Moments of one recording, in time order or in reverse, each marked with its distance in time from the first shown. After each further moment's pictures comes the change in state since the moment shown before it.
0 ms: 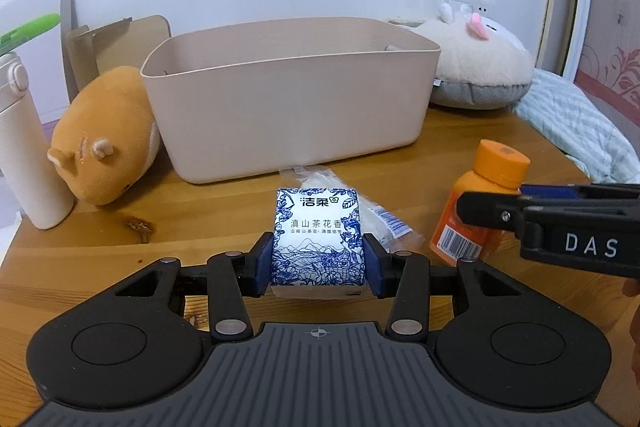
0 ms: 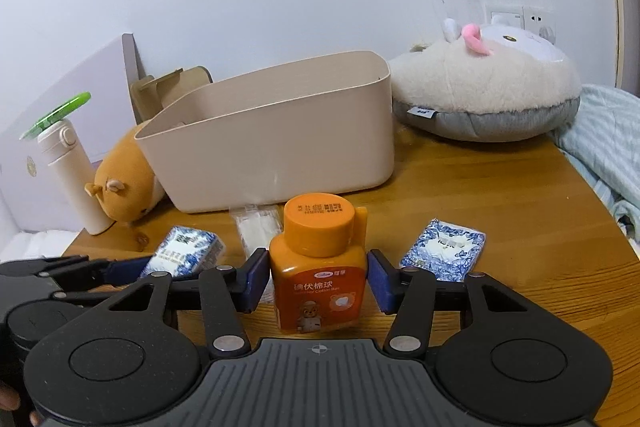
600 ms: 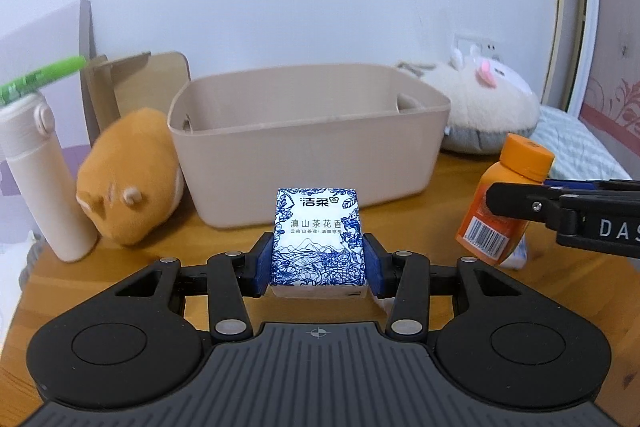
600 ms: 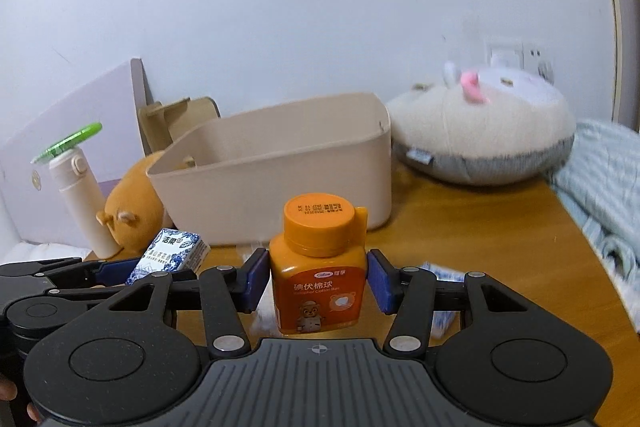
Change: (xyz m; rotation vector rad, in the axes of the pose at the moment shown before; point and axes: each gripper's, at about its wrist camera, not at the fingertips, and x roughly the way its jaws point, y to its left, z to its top) left arm -0.023 0.009 0.028 -0.020 -0.093 0.025; right arm -0.025 0.004 0.027 -0.034 -0.085 0.004
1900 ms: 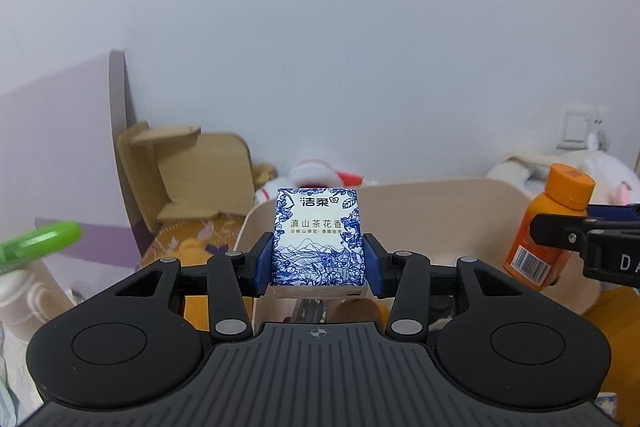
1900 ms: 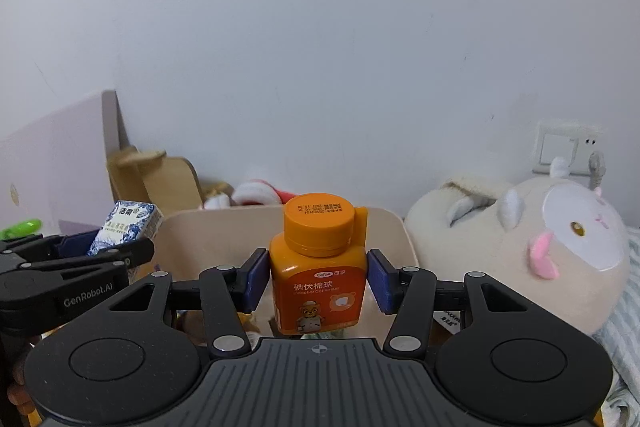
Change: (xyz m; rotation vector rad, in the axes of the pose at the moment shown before) left arm 0.109 0.053 0.139 -0.063 -0.056 0.207; right arm 0.125 0.013 0.136 -0.080 -0.001 -0.011
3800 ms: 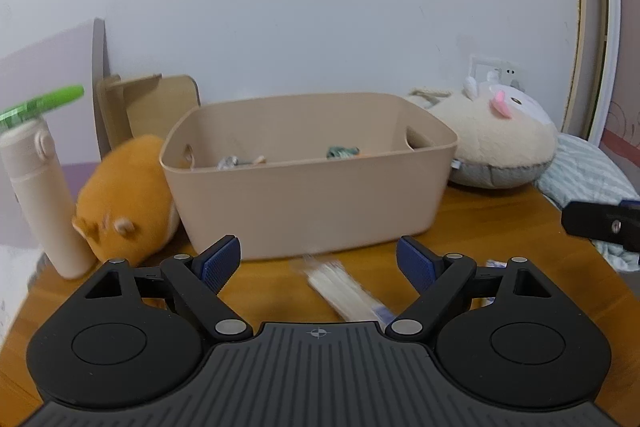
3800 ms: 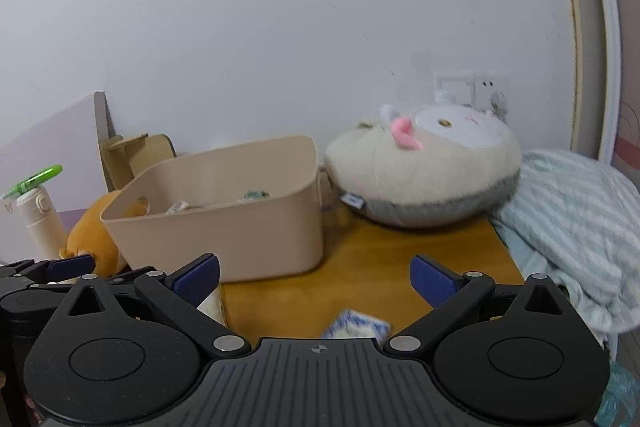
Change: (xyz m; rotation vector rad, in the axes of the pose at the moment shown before) left arm -0.116 -0.055 -0.122 0.024 0.002 -0.131; right arm -0.146 -0.059 -0.122 0.111 -0.043 -0.080
